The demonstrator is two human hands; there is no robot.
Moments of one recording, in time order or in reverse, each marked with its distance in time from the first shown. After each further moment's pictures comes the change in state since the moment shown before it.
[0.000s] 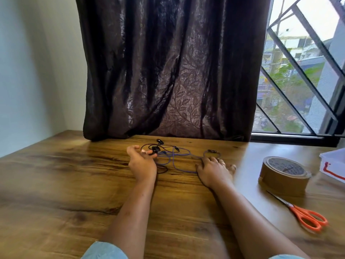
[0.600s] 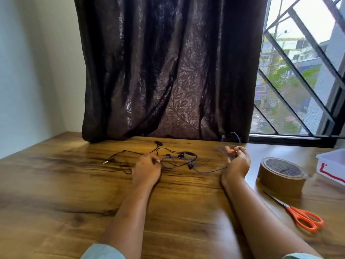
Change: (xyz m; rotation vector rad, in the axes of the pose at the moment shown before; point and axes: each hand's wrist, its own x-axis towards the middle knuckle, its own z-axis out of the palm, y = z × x) left_hand 0.002 -0.009 -0.007 0.761 -0.374 0.149; right_hand 0.013 0.021 -0.032 1.935 0.605 0.370
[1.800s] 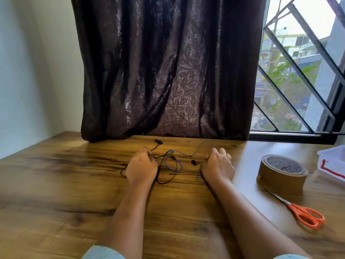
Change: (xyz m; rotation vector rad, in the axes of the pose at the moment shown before) left_hand -0.006 0.006 -0.015 0.149 0.173 0.070; right_hand -0.030 0.017 0.003 -1.714 -0.319 -0.479
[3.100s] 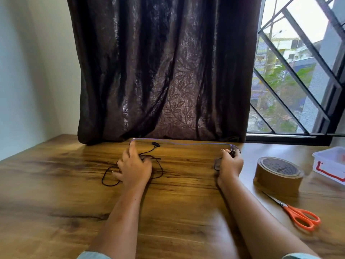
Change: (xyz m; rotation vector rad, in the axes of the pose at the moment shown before) left_hand 0.008 -0.004 0.003 -0.066 -0.011 -0.179; right_hand 0.029 0.025 0.004 1.344 0.177 0.474
